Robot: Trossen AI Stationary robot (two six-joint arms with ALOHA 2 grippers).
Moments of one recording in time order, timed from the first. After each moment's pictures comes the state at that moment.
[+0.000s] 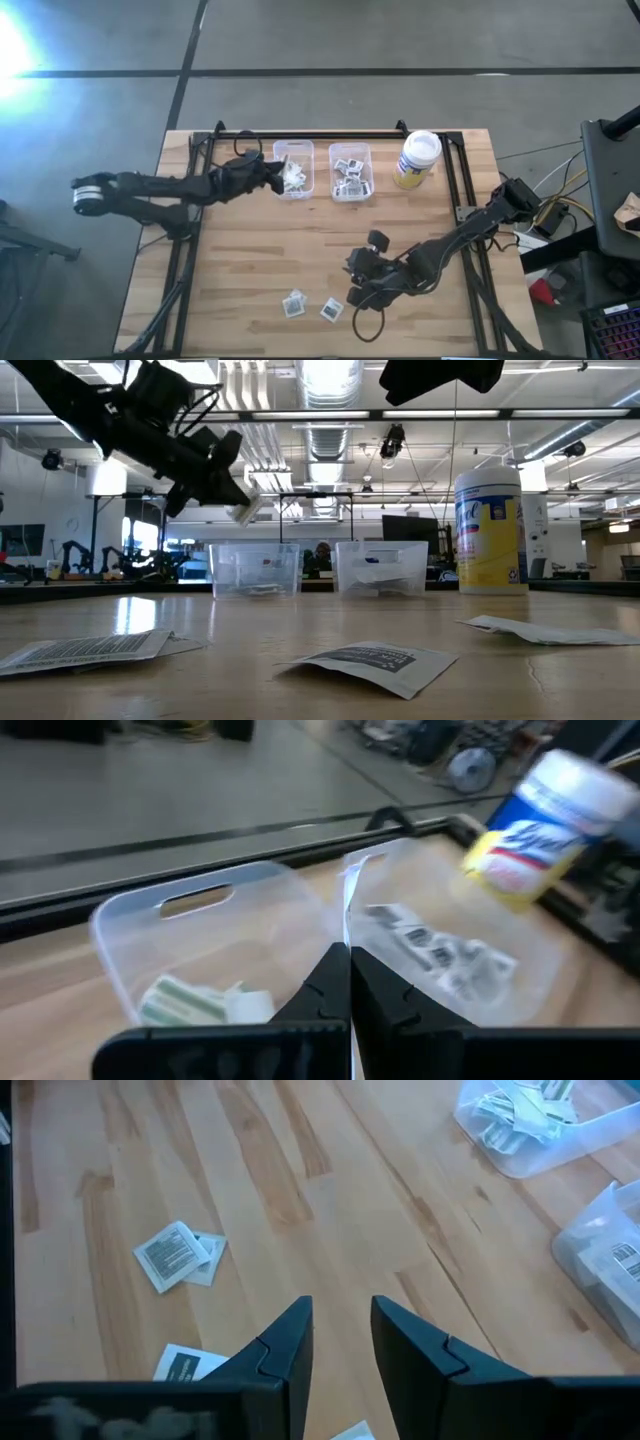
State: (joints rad) left arm 0.31 1.13 0.46 0.37 -0.37 -0.50; right arm 0.55 1.72 1.38 -0.66 0.60 0.79
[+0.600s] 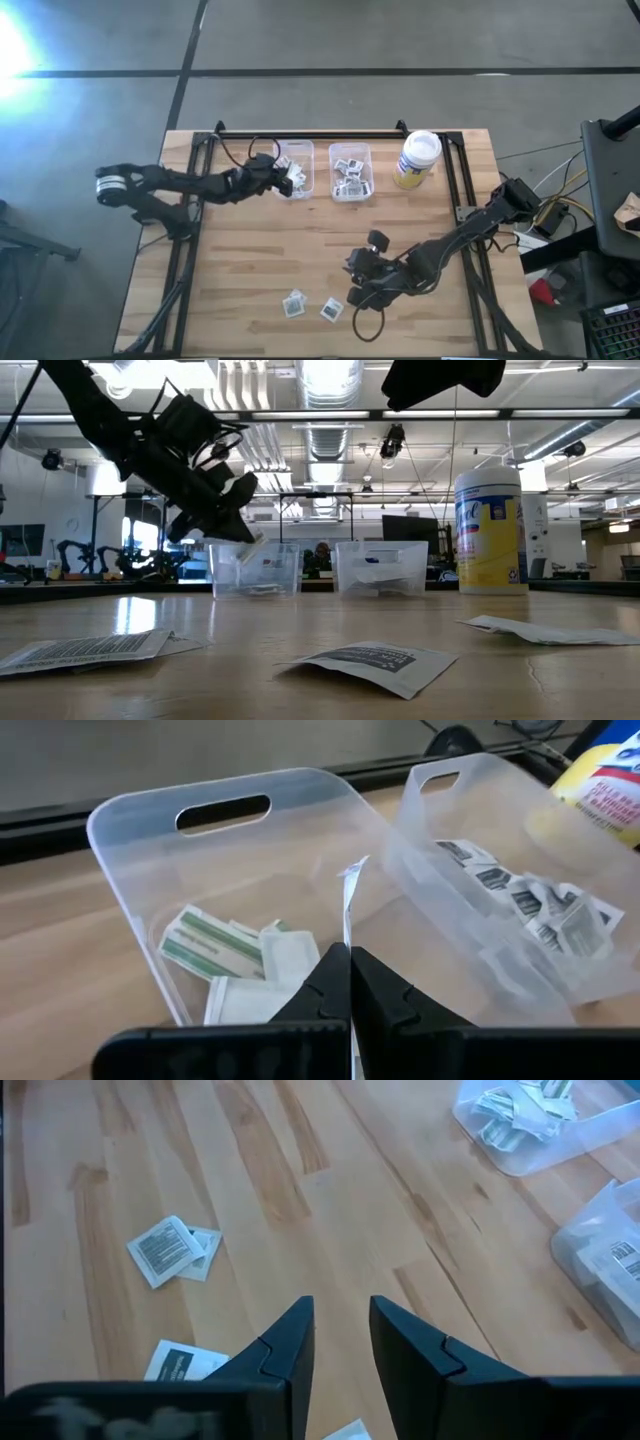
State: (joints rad) left arm 0.34 1.35 0.50 0.36 -0.39 -0.55; right arm 0.55 1.72 1.36 -0.65 0.60 0.79
